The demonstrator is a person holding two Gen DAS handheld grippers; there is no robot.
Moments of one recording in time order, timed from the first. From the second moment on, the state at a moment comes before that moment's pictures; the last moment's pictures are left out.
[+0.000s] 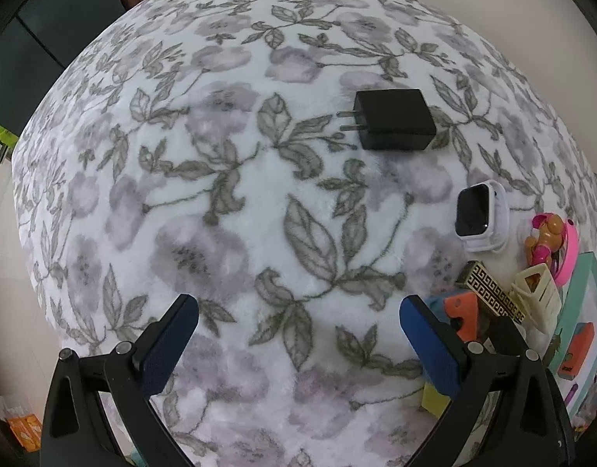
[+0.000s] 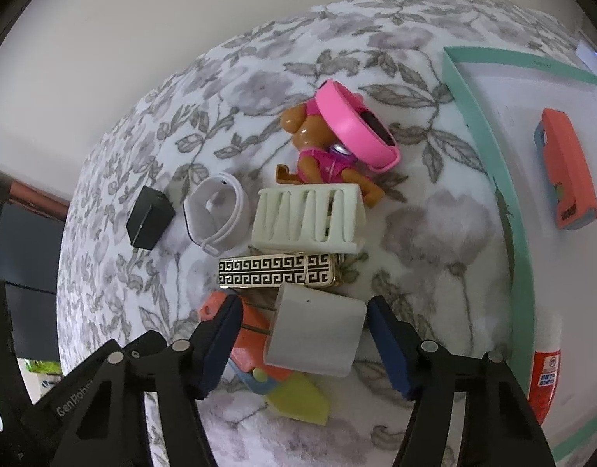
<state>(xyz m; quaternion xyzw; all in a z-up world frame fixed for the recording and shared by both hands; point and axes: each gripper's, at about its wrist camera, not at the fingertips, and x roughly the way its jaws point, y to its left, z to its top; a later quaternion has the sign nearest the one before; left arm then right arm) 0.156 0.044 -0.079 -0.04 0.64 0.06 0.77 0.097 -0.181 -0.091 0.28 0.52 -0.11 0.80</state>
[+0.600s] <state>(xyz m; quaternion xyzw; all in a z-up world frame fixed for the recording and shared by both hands) 0.154 0.043 -0.086 -0.05 0.65 0.04 0.76 0.085 -0.190 -0.095 0.34 0.52 -0.09 0.78</state>
